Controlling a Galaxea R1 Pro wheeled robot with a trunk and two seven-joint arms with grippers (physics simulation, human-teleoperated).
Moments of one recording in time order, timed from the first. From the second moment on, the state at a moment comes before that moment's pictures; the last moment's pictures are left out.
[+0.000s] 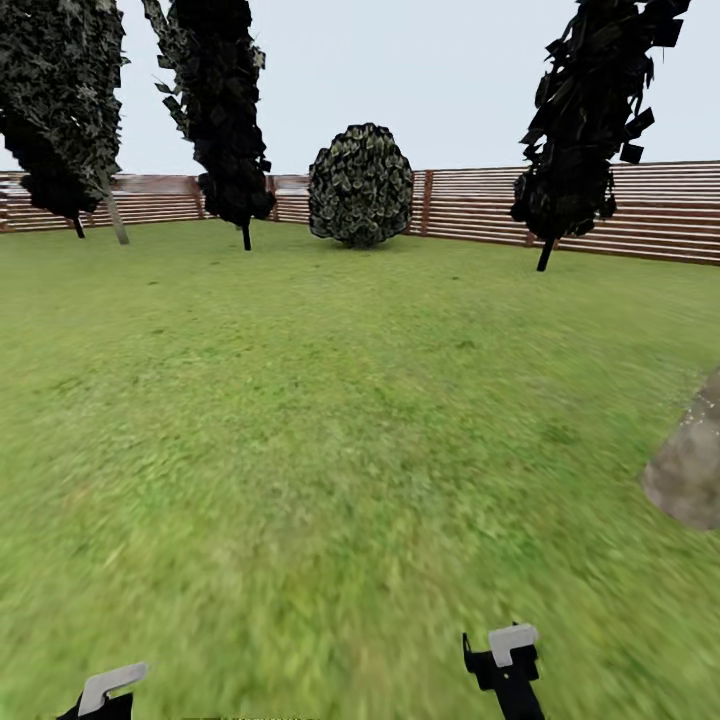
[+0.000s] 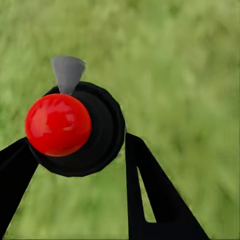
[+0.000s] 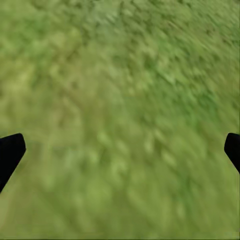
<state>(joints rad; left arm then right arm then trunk) -0.35 0.17 0.54 -0.31 -0.30 -0.16 0.09 -0.48 0.00 0.05 -0.05 0.28 -0.58 -0.29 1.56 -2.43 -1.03</state>
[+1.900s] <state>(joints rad) -0.35 0.17 0.54 -0.29 -0.30 -0.16 0.09 -0.48 0.00 0.05 -0.05 0.28 -0.58 -0.29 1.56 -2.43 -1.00</state>
